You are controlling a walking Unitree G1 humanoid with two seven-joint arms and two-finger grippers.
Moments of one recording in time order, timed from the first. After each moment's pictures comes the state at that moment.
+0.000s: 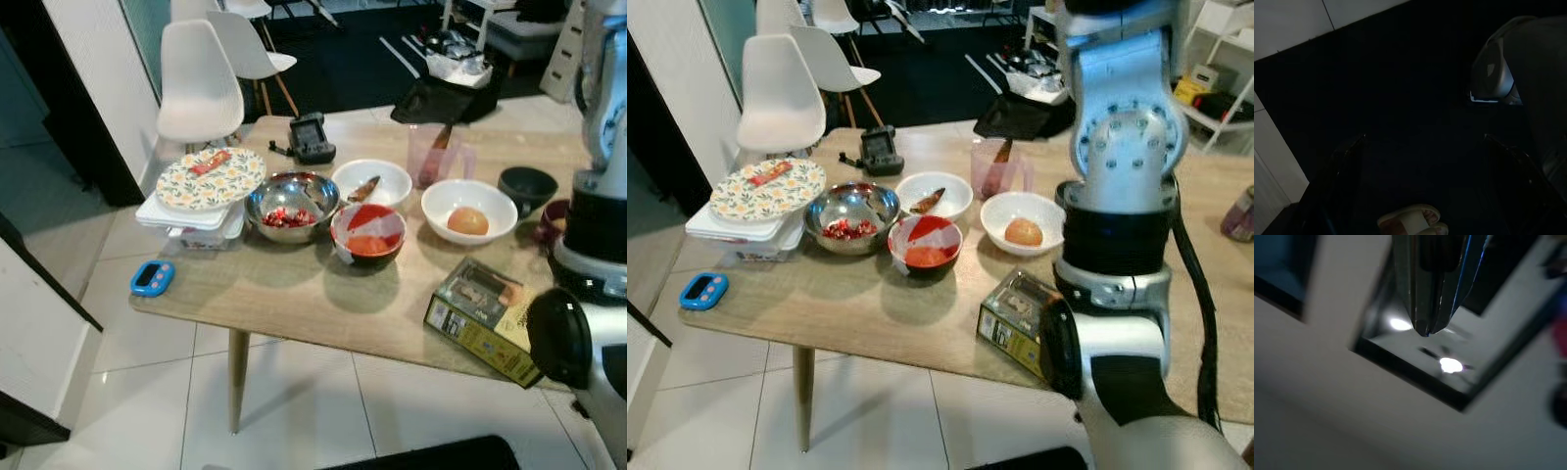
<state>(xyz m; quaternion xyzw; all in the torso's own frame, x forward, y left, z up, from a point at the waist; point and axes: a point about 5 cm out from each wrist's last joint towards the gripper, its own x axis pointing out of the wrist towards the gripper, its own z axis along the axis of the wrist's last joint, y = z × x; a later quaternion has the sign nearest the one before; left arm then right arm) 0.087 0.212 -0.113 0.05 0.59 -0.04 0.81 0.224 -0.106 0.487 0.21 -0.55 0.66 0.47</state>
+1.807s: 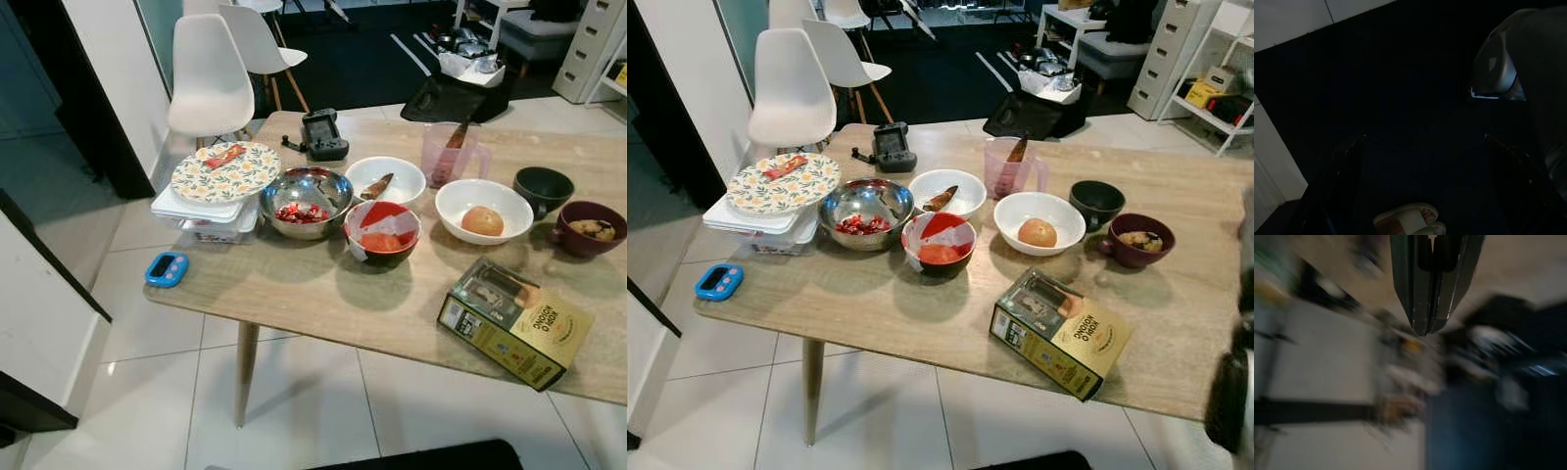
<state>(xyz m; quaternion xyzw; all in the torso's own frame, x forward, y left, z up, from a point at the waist) 0.086 0.211 -0.113 0.05 0.59 -0.04 0.81 0.325 -0.392 0.298 -0.07 -0.17 -0.34 0.92</state>
